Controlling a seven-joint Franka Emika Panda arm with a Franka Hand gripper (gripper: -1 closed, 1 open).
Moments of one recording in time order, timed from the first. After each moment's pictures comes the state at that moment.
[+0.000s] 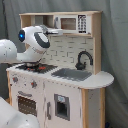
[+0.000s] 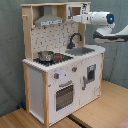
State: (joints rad) arm -0.91 -0.74 0.97 -2.13 -0.25 3.20 -1.53
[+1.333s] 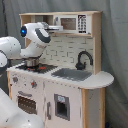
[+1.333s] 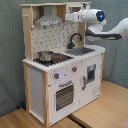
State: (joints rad) arm -1.13 -0.70 1.17 -1.91 -0.25 3.10 -1.52
